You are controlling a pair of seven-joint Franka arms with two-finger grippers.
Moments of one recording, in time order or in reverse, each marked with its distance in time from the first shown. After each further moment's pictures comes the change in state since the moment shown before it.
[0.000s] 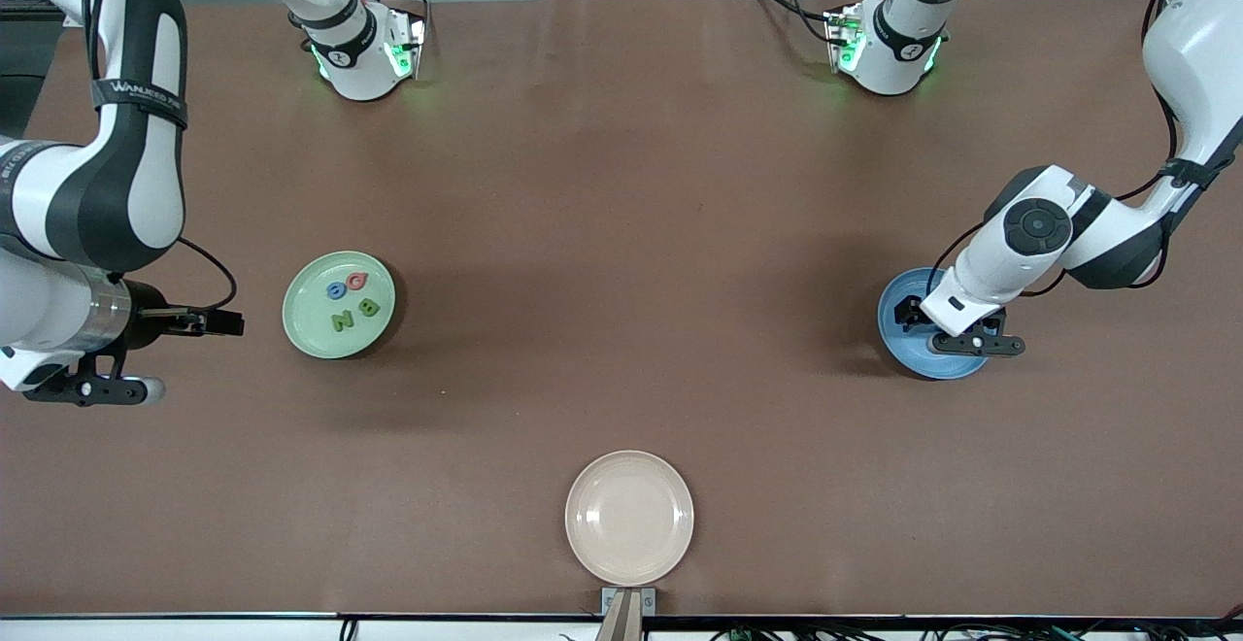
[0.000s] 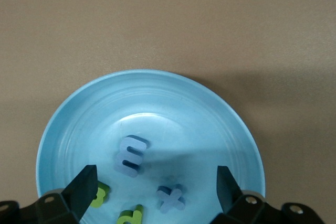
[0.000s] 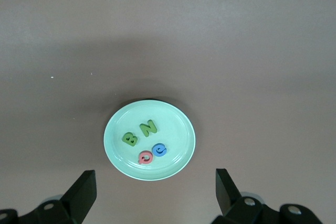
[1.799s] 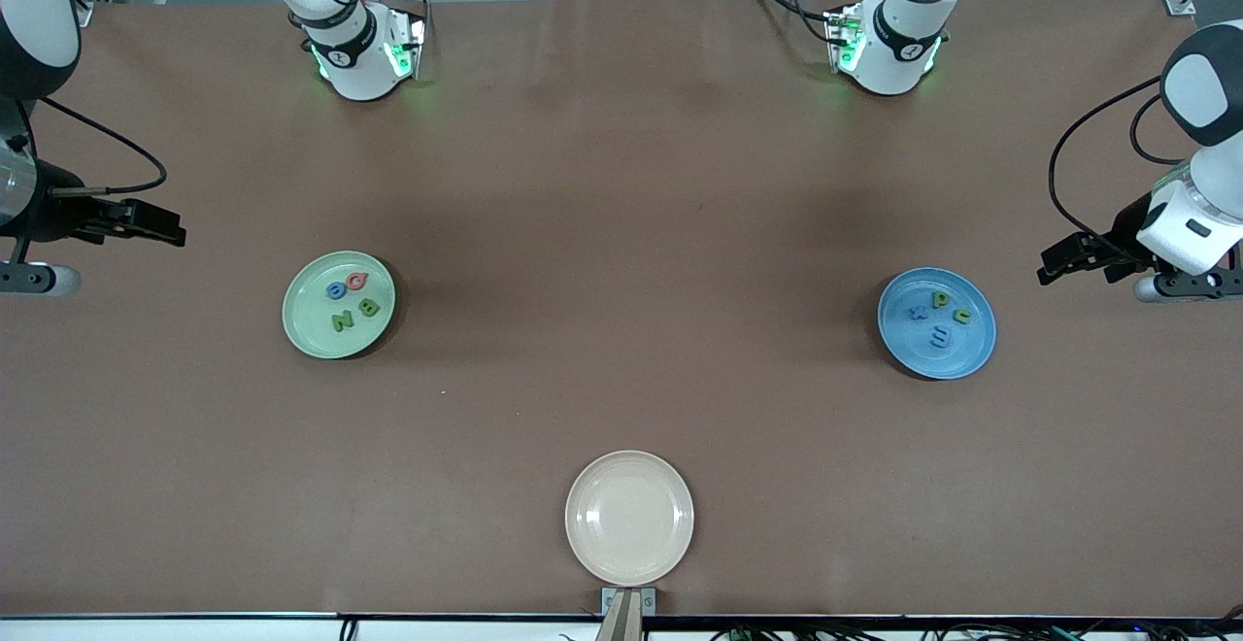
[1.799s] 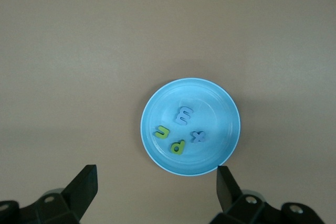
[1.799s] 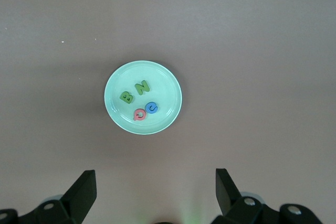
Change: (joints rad) left arm -0.986 -0.792 1.225 0.093 -1.209 -0.118 0.819; right arm -0.454 -0.348 0.570 -0.147 -0.244 -0.101 0.106
